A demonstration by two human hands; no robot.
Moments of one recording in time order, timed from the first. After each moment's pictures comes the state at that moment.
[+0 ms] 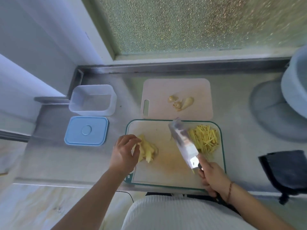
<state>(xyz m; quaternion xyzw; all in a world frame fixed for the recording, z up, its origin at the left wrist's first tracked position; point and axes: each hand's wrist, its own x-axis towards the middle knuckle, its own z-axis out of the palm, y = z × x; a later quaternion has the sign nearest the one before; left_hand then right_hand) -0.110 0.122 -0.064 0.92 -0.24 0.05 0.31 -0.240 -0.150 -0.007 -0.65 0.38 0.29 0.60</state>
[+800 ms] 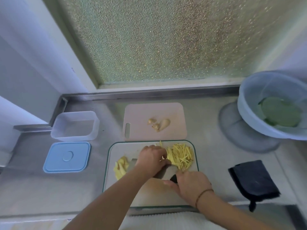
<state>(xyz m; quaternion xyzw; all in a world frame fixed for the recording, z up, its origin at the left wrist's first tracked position) -0.102 -0.034 -0.030 0.91 -0.36 -0.12 0.17 -0.228 -0.161 0.026 -0.97 0.00 0.24 0.02</state>
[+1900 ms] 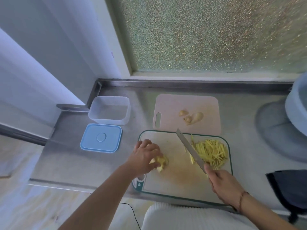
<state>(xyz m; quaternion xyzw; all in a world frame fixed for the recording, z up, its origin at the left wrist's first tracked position) -0.084 0.117 -0.047 0.89 -0.42 -0.09 0.15 -0.232 -0.153 0.006 -0.83 0.27 0.23 0.43</state>
